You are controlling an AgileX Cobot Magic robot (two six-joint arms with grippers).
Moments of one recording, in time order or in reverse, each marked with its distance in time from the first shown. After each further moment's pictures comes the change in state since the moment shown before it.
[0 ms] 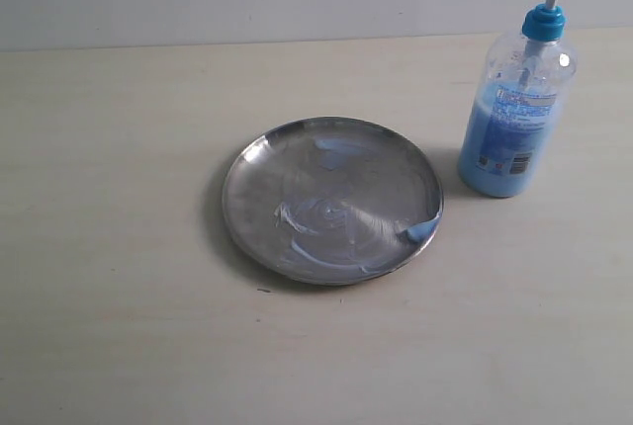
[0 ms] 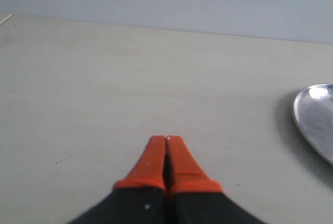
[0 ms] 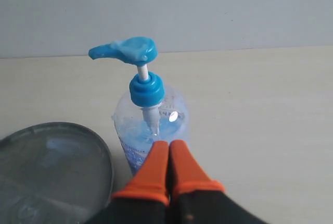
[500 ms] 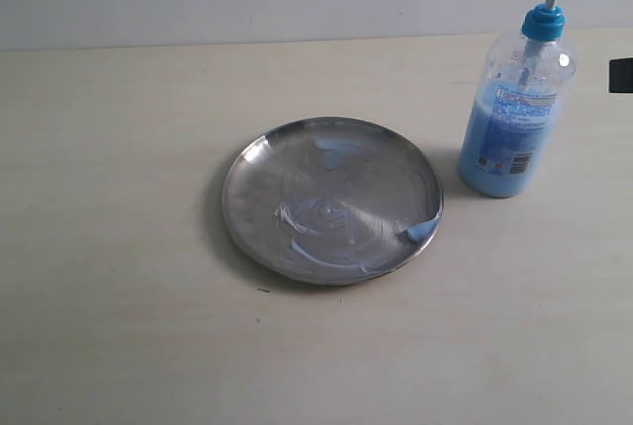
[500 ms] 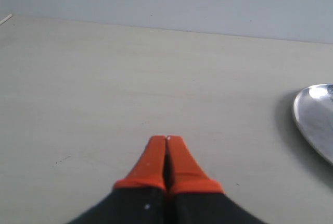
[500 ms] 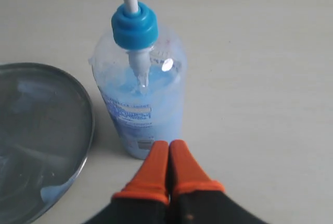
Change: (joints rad) left arm 0.000 0.000 0.000 0.000 0.000 0.000; right arm 0.000 0.163 -0.002 -0.026 0.036 -0.051
